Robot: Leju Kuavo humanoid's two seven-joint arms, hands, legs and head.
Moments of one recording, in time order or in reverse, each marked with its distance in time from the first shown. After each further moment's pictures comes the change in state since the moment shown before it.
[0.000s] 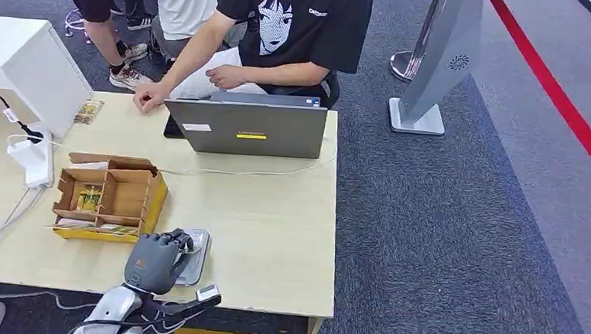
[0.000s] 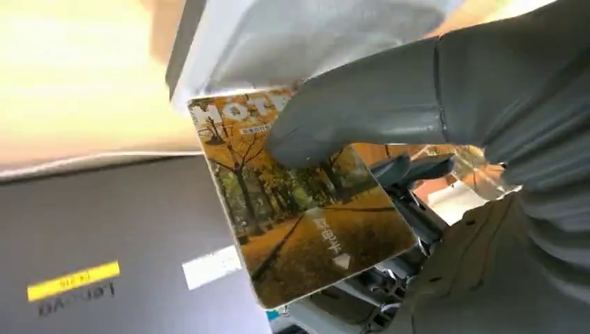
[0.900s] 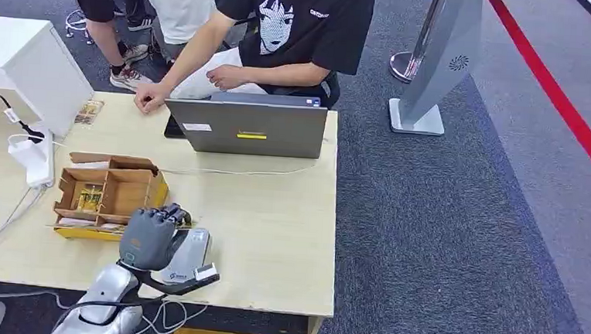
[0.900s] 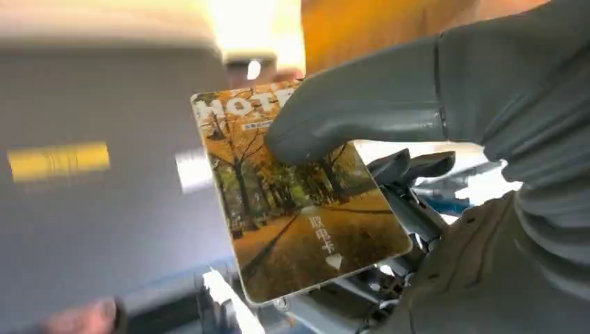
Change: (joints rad) left arm -0.082 0.018 0.034 -0.088 -0.009 0.072 -0.013; right arm 0.000 0.010 -0.010 0.000 0.023 0.002 -0.004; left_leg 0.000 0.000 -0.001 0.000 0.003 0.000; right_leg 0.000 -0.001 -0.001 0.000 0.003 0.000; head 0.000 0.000
